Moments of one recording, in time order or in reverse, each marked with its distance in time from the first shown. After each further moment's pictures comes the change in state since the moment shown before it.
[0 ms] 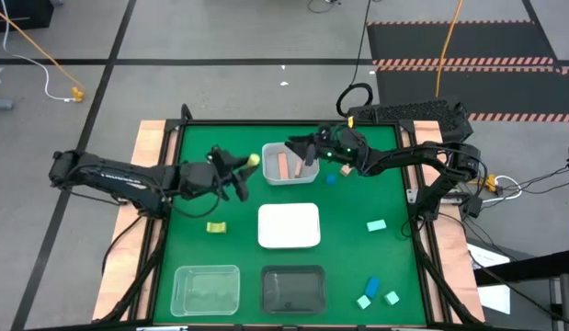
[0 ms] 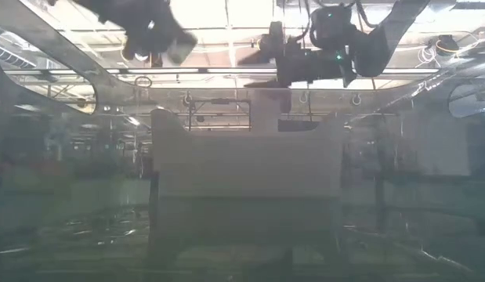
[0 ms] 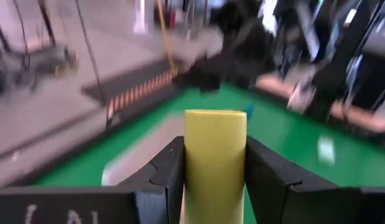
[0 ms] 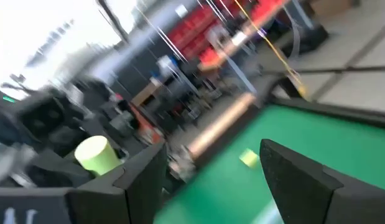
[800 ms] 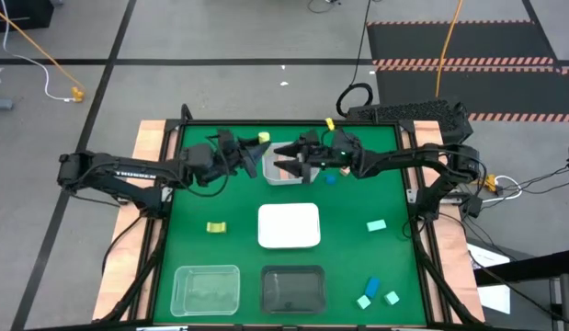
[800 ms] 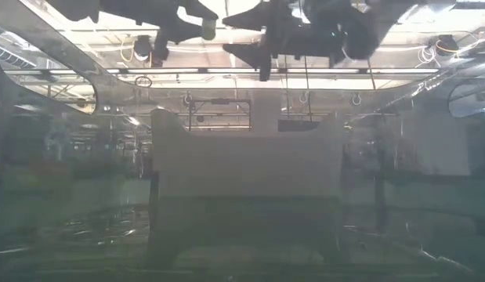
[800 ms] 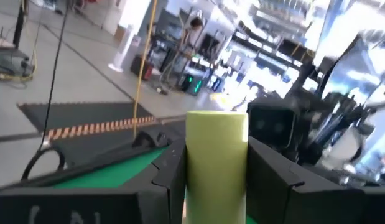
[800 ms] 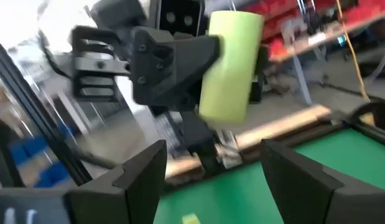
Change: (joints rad) left arm 0.169 0.132 0.000 0.461 0.174 -0.182; right arm 0.101 0.000 0.156 -0.150 -0.181 -0.310
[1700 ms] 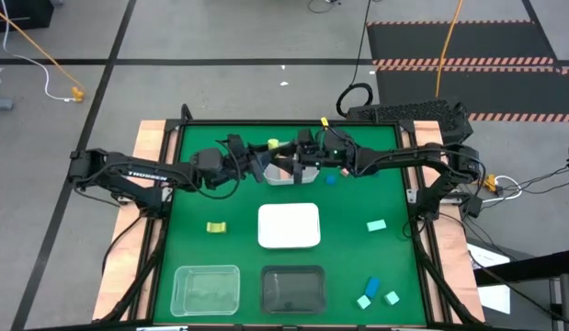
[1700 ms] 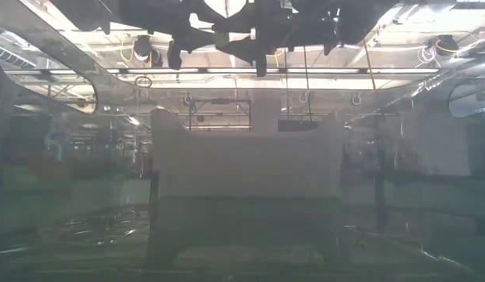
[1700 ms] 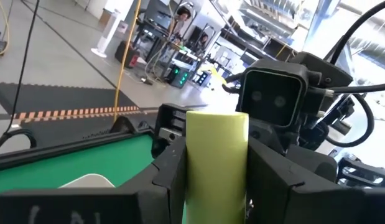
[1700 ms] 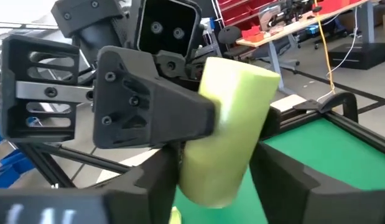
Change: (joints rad) left arm -0.027 0.107 0.000 0.115 0.044 -0.082; right arm 0.024 -0.001 0.099 -0.184 0.103 -0.047
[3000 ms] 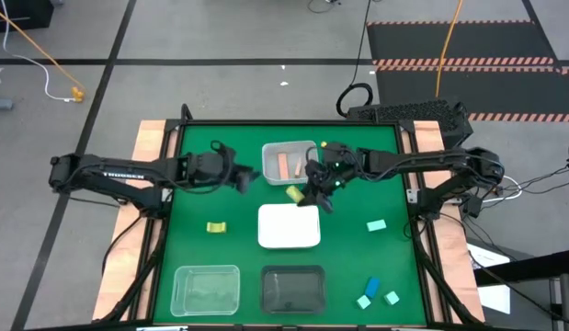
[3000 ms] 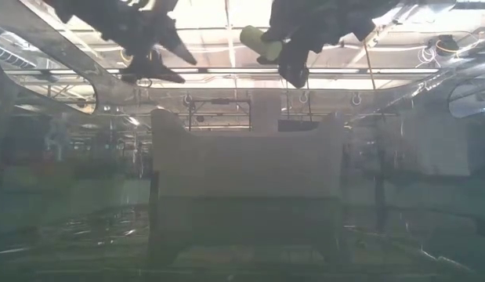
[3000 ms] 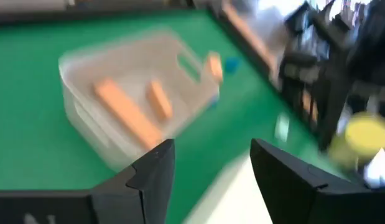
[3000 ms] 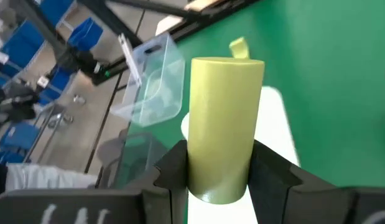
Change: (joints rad) left arm -0.008 -0.230 0.000 -0.821 0.140 -0.247; right arm 0.096 -0.183 -0.043 -0.671 -0.340 -0.019
